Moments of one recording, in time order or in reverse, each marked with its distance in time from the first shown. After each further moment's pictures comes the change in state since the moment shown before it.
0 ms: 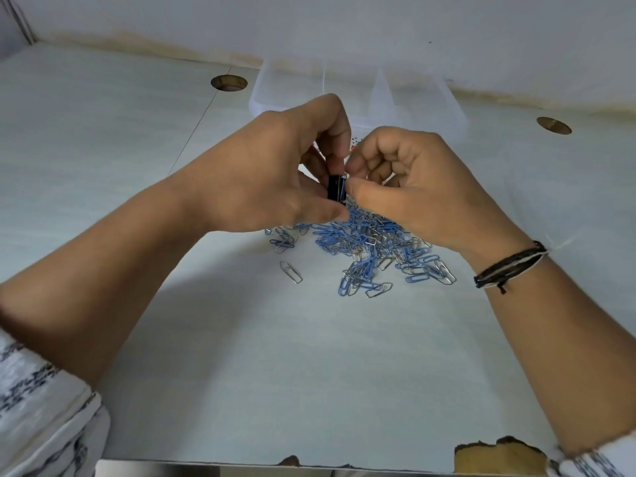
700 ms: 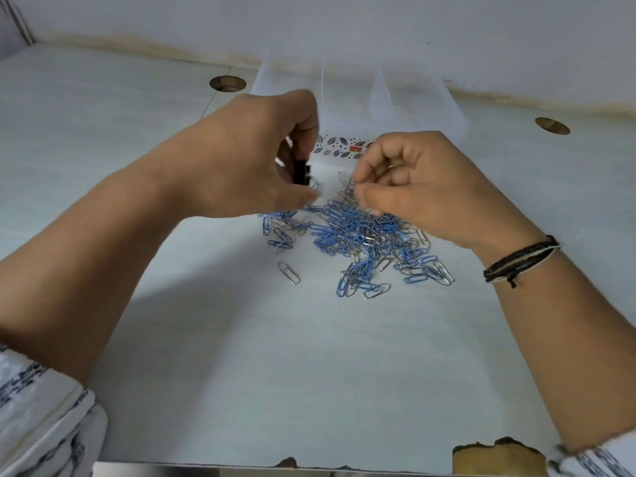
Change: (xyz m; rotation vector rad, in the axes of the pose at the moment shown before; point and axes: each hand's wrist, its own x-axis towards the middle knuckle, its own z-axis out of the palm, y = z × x) left_hand -0.002 -0.003 -0.018 0.328 0.074 -0.079; right_hand -0.001 0.003 -0.010 0.011 -0.049 0.120
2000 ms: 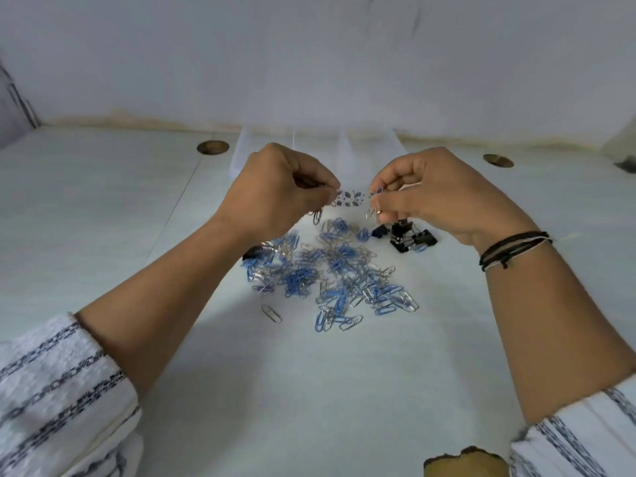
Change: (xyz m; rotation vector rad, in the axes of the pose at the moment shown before) left_hand 0.049 0.022 0.028 -0.312 0.221 -0.038; right_hand -0.003 -0.016 -0.065 0.007 0.127 0.210
